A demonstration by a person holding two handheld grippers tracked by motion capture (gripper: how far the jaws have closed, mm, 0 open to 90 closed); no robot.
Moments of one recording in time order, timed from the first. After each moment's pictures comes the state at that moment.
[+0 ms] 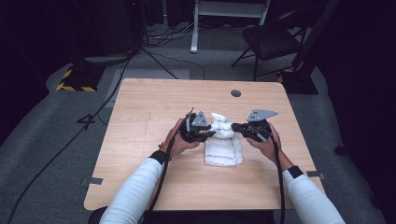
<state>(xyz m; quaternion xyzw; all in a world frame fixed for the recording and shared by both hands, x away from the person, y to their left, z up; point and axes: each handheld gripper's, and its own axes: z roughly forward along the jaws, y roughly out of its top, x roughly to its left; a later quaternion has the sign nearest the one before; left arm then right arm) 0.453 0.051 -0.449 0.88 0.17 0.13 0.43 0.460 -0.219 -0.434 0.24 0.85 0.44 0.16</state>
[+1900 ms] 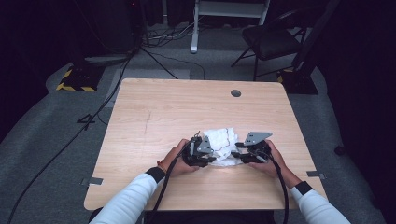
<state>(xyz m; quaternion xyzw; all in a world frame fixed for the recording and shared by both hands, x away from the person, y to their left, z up) 0.402 0.040 -0.476 0.92 0.12 0.10 0.37 0.419 -0.222 -0.478 0.20 0.90 0.36 0.14</state>
